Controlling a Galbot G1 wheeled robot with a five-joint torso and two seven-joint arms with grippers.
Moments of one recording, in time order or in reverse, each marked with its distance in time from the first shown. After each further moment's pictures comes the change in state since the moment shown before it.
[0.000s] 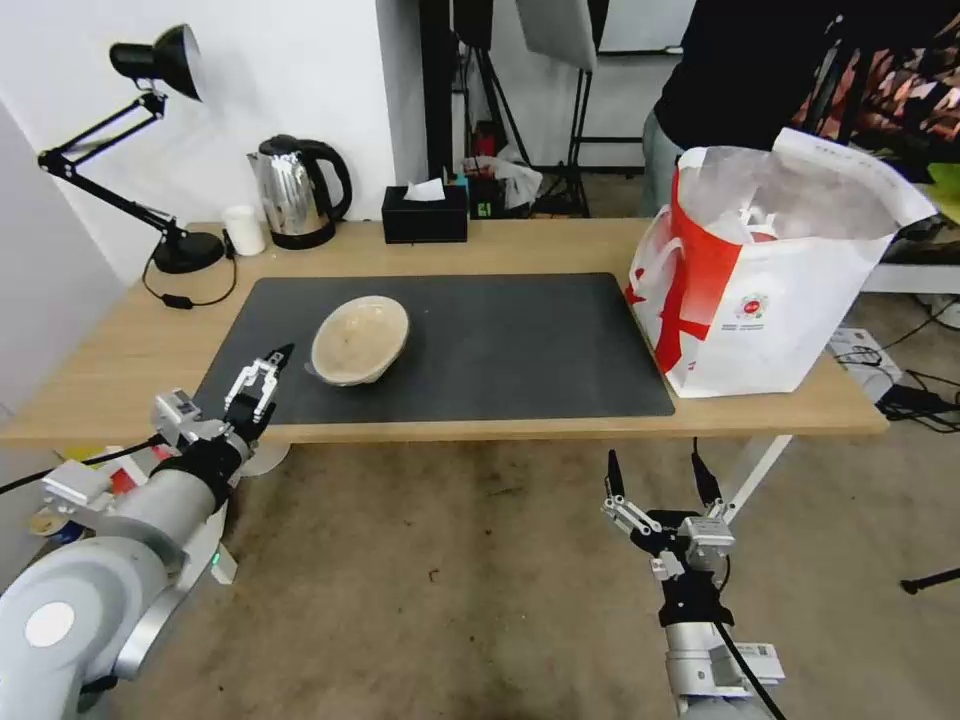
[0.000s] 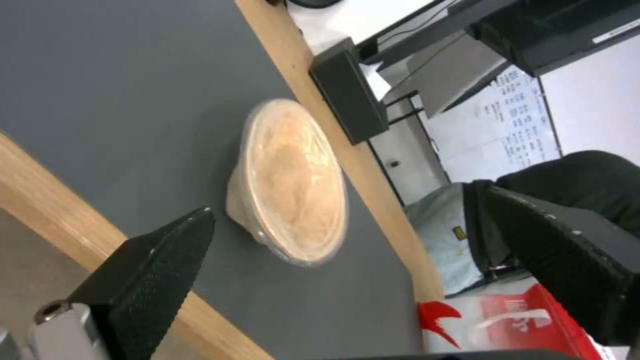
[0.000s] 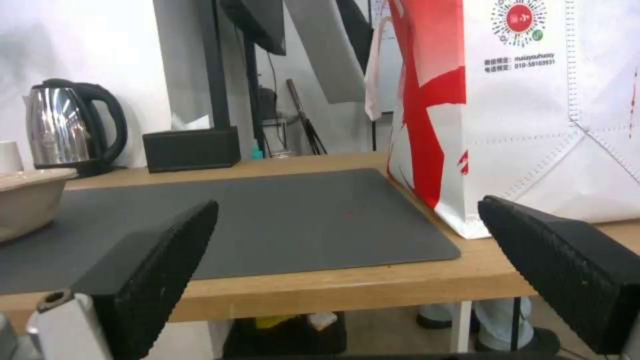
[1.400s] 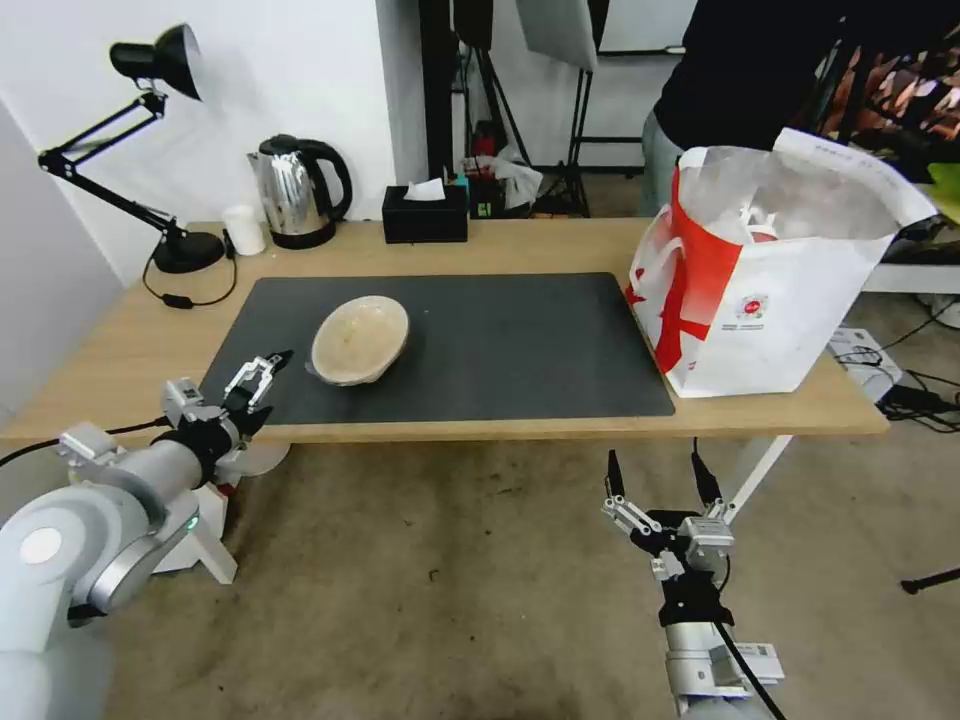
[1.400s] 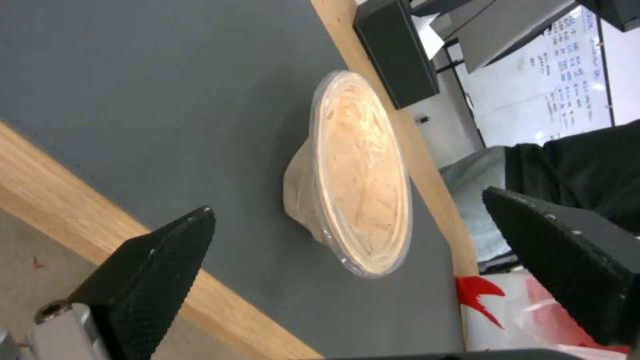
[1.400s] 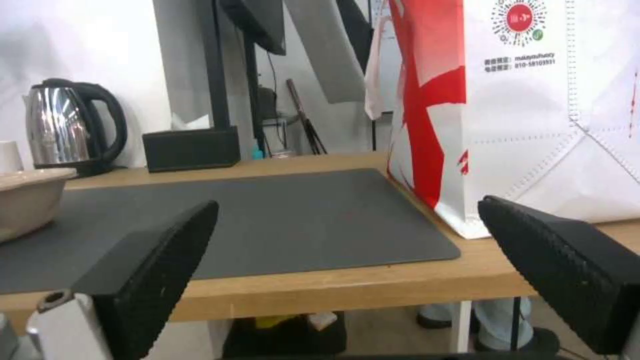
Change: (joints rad) left arm -0.137 0.080 -0.010 0.199 -0.138 0.147 -0.059; right arm 0.000 0.000 0.000 0.000 0.000 0.000 0.000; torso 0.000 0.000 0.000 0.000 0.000
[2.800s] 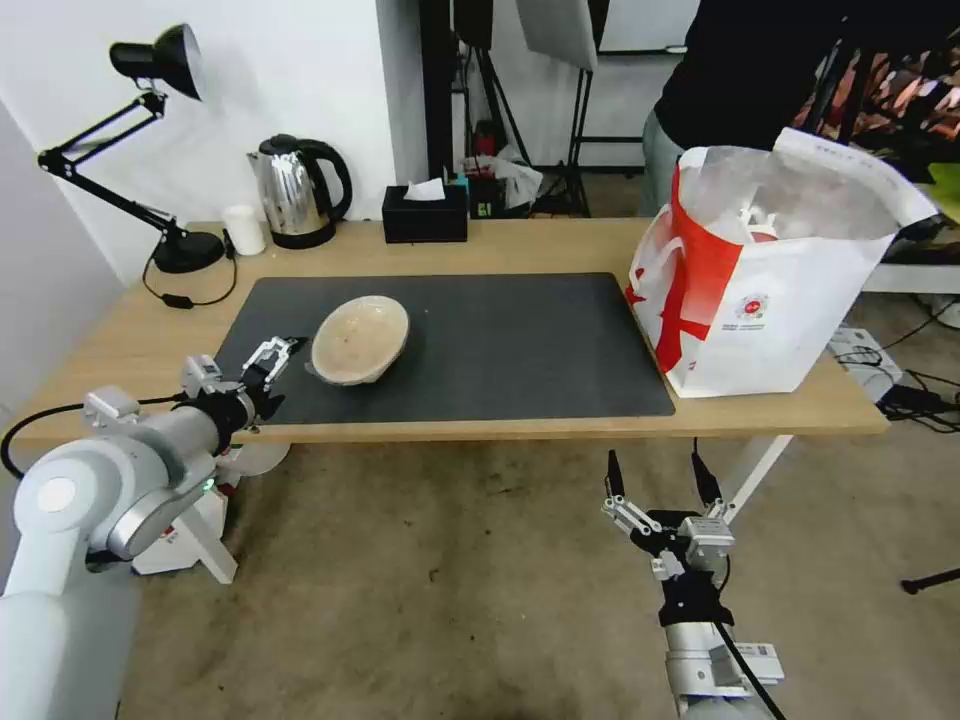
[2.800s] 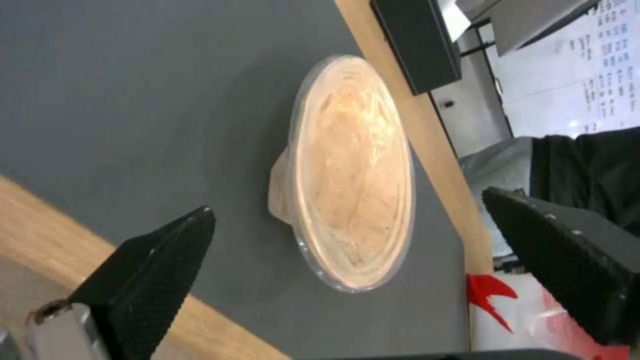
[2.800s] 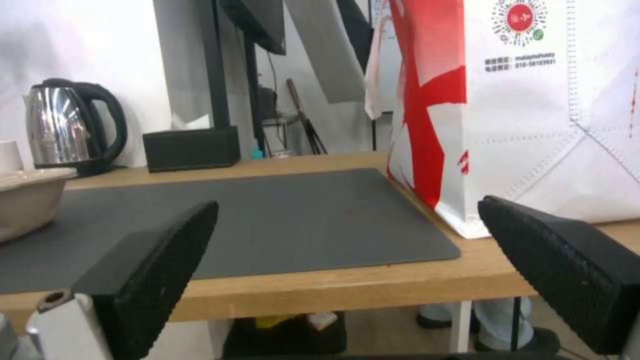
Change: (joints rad) left arm -0.168 0.031 0.086 0.038 -0.094 -0.019 -0.228; right arm 0.000 0.000 0.000 0.000 0.000 0.000 0.000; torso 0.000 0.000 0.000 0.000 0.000
